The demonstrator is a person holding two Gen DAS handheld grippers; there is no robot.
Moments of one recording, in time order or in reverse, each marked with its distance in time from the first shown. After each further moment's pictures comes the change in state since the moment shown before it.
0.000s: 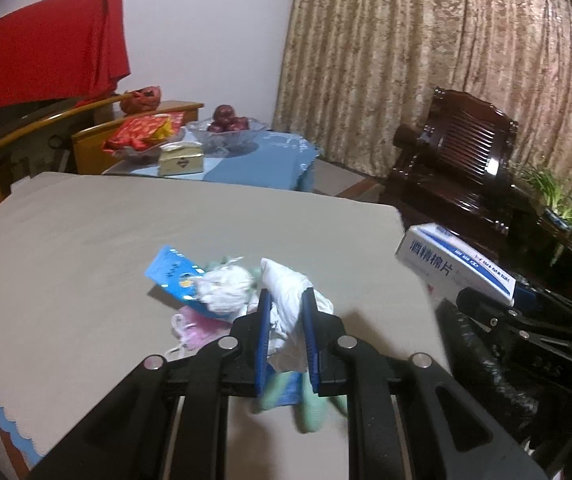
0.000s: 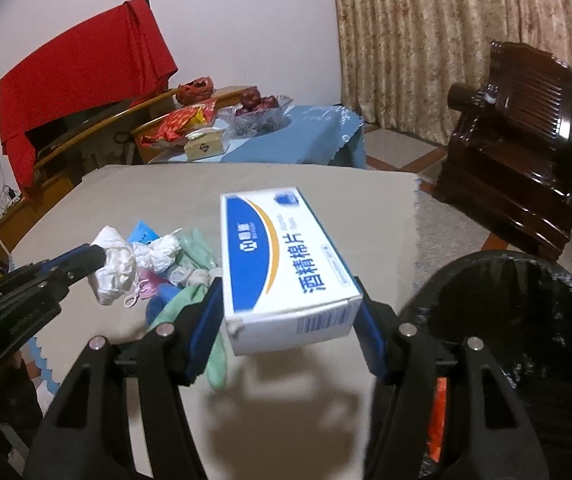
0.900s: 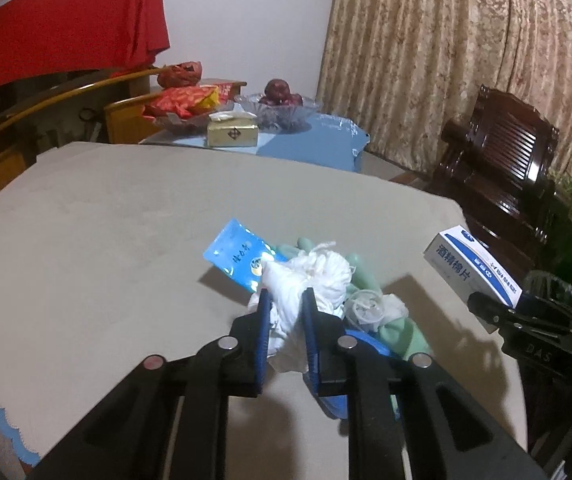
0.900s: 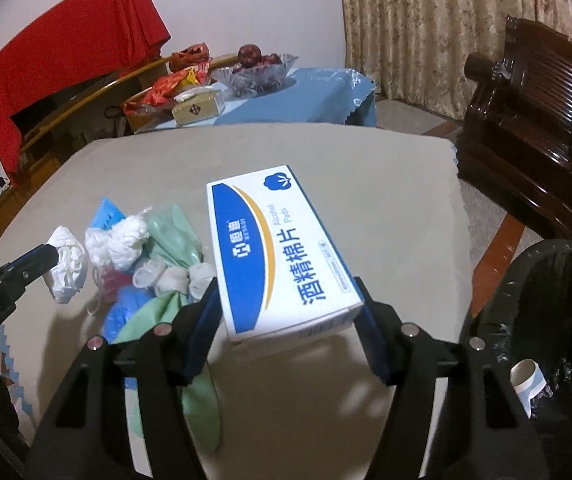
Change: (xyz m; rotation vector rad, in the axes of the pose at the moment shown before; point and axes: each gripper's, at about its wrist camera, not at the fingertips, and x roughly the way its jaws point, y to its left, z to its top) left arm 0.037 0.072 -0.019 -0.085 0.046 0.117; right arm 0.110 0.022 -0.001 0.004 0.112 0.009
